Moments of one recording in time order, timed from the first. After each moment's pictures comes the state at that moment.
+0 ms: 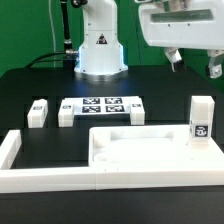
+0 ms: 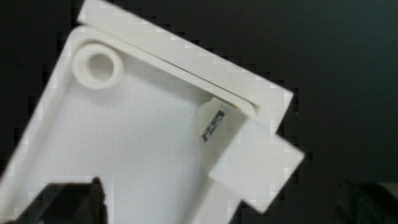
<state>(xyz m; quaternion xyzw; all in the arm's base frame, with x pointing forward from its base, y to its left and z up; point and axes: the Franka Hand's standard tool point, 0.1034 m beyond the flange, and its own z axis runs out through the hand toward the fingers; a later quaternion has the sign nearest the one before) 0.625 0.096 0.165 -0.86 0.50 0.04 0.11</state>
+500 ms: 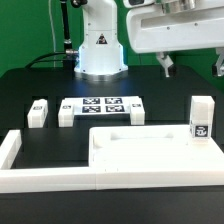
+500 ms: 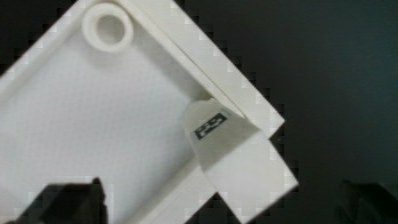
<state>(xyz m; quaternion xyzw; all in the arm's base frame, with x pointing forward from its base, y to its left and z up) 0.608 0.086 0.144 -0.96 0.28 0.02 0.09</state>
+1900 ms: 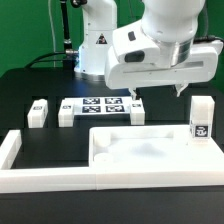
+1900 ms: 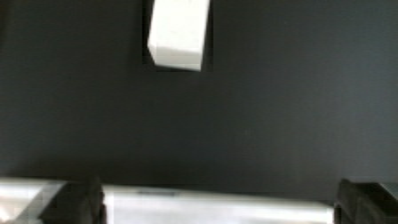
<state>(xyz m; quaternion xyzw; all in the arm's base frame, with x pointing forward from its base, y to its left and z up) 0.510 0.060 0.086 -0.96 -0.02 0.29 0.02</state>
